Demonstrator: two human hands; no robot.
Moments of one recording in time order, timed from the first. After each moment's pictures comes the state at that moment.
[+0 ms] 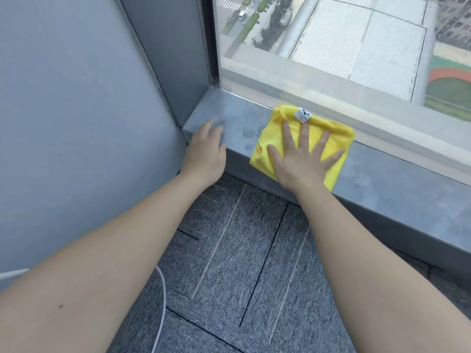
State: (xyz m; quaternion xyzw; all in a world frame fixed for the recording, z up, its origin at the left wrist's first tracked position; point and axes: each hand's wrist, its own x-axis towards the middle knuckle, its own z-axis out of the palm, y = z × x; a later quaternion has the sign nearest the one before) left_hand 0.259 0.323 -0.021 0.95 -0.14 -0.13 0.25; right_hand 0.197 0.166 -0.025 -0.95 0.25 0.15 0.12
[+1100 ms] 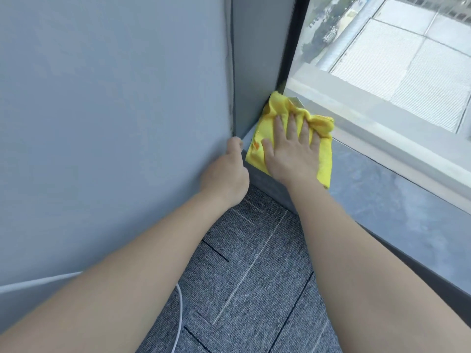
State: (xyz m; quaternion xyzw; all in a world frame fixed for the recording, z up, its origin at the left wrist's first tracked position) left_hand 0.269 0.368 -0.008 0.95 -0.02 -0.18 0.26; right_hand 0.291 0.245 -0.028 -0.98 0.10 0.11 0.12
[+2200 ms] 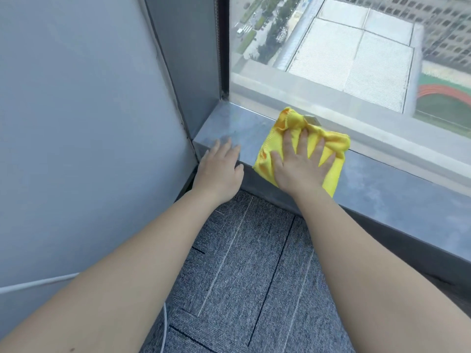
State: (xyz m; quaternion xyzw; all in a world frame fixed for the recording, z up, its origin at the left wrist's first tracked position) left_hand 0.253 0.326 -0.018 0.95 -0.20 -0.19 0.18; right_hand 0.217 0.183 -0.026 -0.95 0.26 0.15 0.12
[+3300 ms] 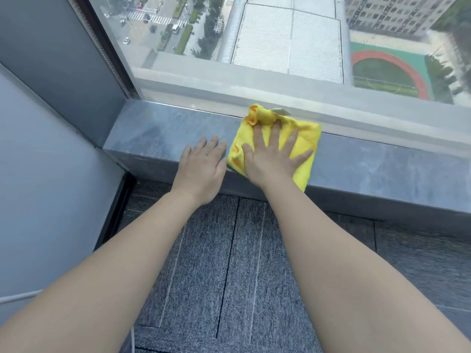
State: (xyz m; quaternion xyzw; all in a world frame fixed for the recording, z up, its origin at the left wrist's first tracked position) left_hand 0.212 0.247 -0.021 0.91 -0.32 -0.19 0.19; right_hand 0.163 0.127 -0.026 -0.92 0.36 0.13 0.14
